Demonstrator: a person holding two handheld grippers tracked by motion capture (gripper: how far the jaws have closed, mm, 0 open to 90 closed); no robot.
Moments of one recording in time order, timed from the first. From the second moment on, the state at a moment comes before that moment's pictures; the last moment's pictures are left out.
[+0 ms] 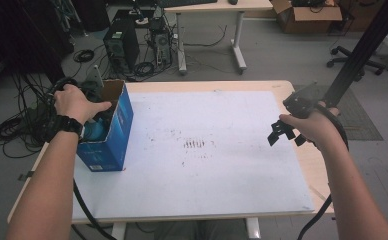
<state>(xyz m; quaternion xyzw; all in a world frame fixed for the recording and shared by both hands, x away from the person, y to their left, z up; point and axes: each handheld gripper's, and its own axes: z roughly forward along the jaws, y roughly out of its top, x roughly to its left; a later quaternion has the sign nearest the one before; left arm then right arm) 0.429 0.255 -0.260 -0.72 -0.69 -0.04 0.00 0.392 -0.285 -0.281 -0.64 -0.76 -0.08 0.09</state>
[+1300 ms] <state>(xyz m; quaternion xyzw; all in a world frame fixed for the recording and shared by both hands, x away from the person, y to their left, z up) 0.406 0.129 -0.199 -0.80 -0.59 -0.04 -0.05 0.389 -0.271 -0.266 -0.62 -0.77 -0.09 0.09</state>
